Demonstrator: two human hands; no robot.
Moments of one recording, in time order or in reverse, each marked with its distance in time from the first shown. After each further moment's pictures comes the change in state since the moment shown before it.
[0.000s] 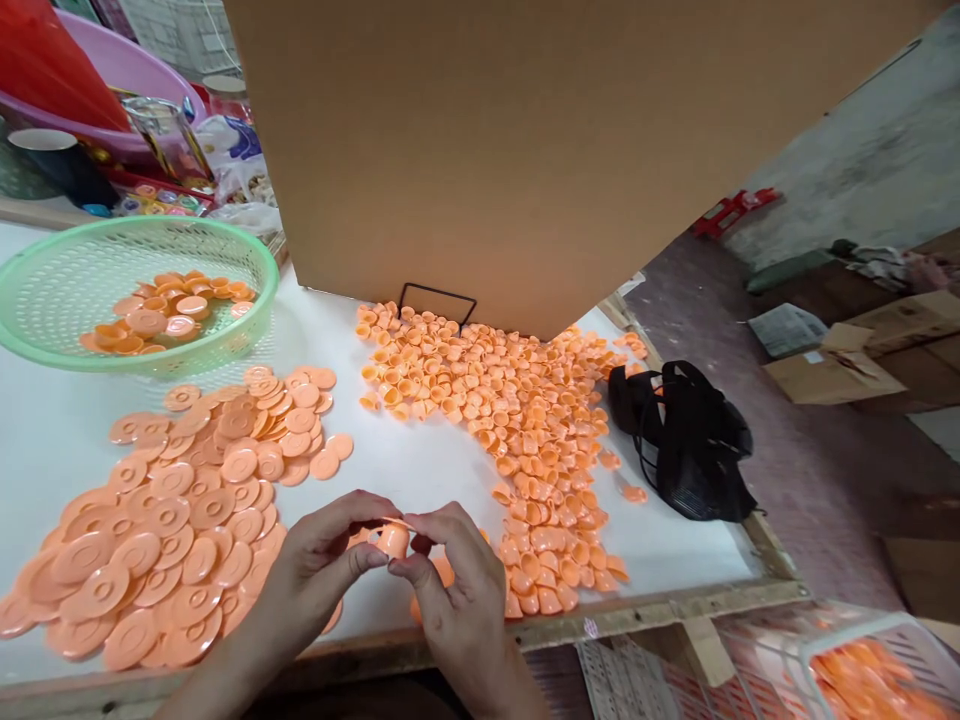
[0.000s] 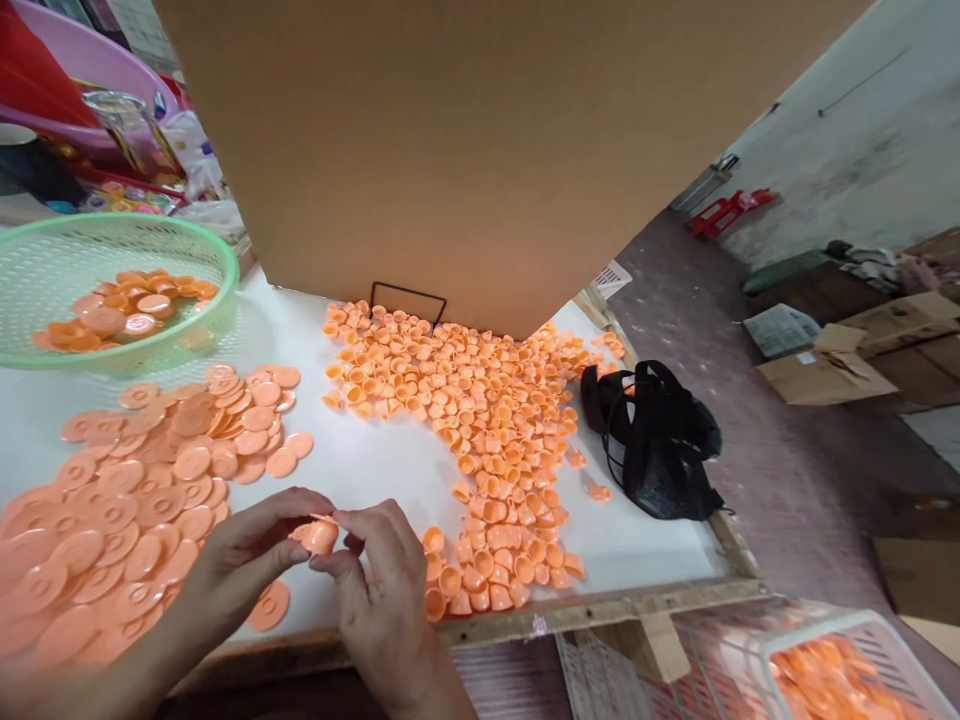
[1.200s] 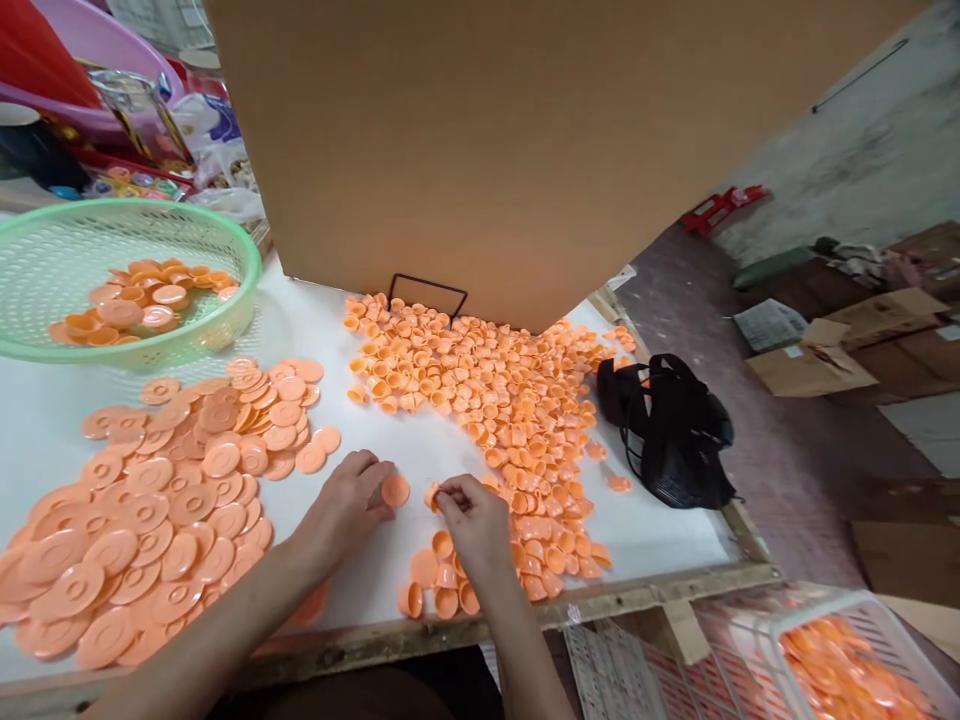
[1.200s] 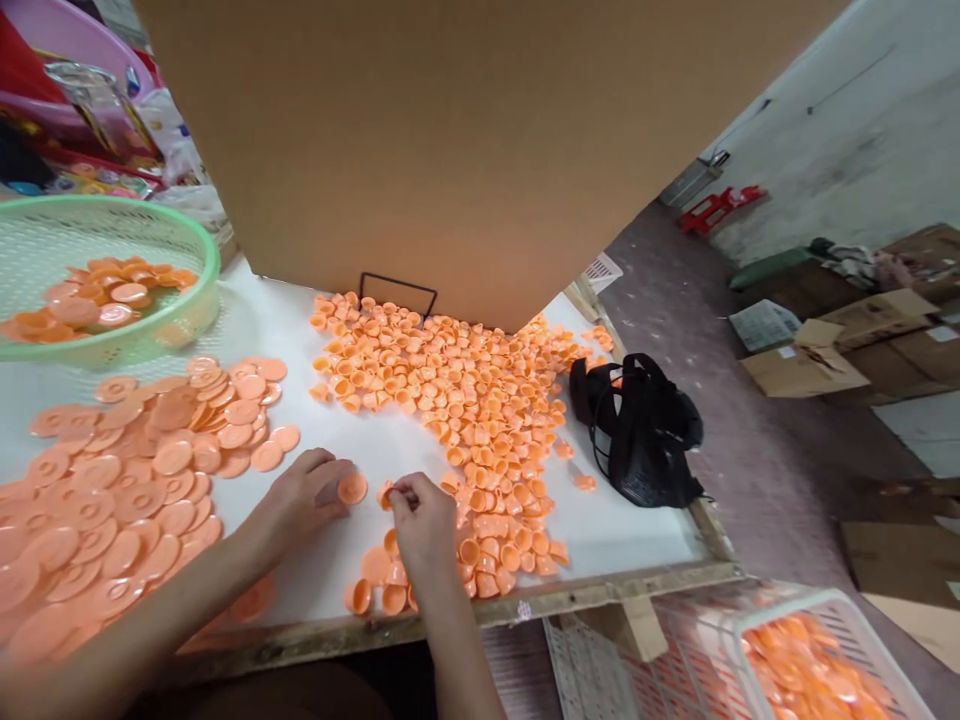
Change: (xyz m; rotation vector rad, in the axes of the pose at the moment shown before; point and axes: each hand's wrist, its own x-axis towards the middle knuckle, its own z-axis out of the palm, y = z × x) left_hand 0.050 -0.066 0.011 0.853 -0.051 0.107; right_hand 0.020 0.078 -0.024 -0.105 0.081 0.491
